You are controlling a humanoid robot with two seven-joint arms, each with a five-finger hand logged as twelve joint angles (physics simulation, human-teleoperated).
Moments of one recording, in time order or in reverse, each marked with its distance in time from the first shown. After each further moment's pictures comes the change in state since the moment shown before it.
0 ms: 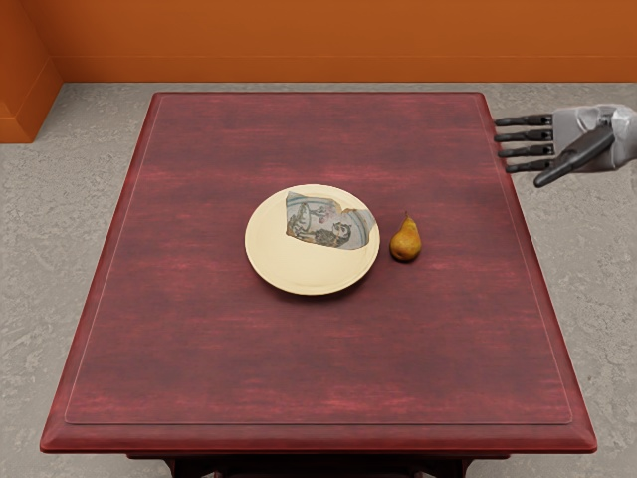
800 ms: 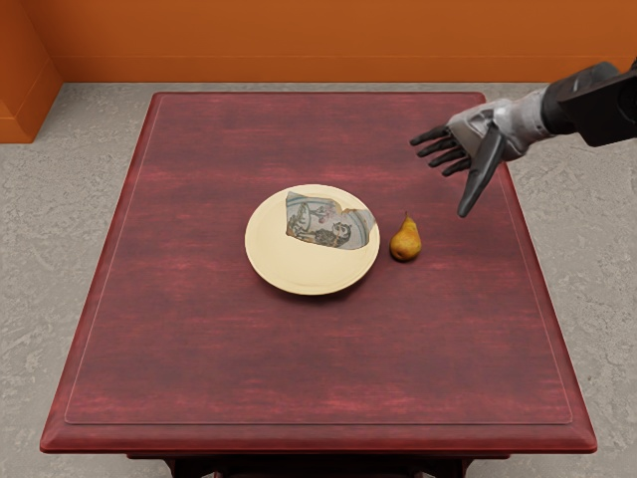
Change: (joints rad) left arm 0.000 0.000 0.001 0.001 0.001 0.000 0.000; right arm 0.215 0.276 -0.138 0.008 -0.411 -0.003 0.000
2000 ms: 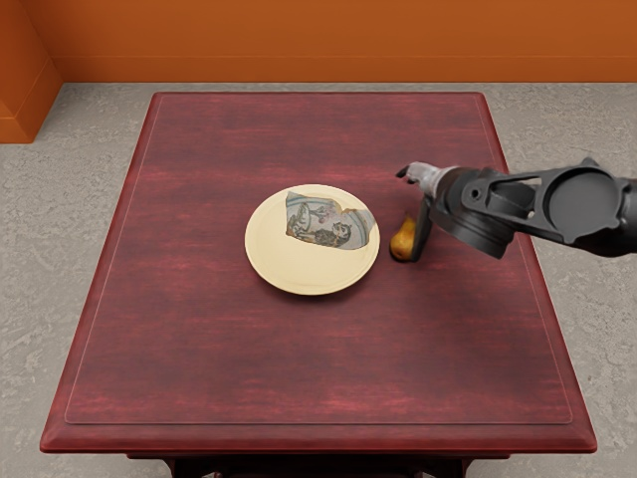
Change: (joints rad) left arm 0.000 0.000 0.000 0.000 0.000 0.000 0.000; right arm 0.067 0.232 -0.478 0.367 -0.285 -0.939 0.000
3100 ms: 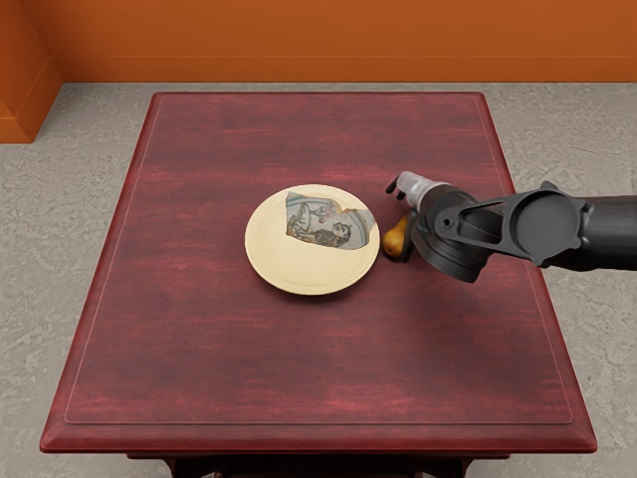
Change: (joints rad) left arm 0.000 0.000 0.000 0.000 0.000 0.000 0.000; right arm -0.009 0.089 -0.076 -0.018 0.000 -0.122 0.000
